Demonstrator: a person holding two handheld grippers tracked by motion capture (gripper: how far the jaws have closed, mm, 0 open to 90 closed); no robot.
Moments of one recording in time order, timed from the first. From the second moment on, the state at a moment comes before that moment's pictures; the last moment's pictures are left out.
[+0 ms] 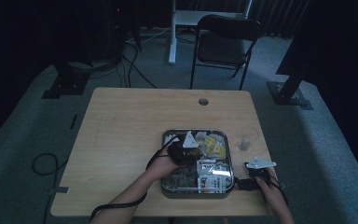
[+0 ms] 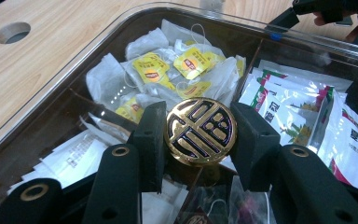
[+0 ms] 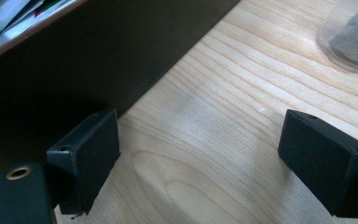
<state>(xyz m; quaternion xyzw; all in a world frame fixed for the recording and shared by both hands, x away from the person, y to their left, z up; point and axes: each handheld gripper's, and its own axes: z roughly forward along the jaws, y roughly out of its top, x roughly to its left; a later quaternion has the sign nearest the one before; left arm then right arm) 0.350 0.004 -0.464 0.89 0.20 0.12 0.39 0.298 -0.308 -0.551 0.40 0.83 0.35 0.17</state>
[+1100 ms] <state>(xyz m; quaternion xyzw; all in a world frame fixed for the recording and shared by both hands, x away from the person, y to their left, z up) 0.350 0.000 -0.473 0.90 0.19 0.11 0.38 0.298 -0.308 -0.551 0.40 0.83 0.35 0.17</state>
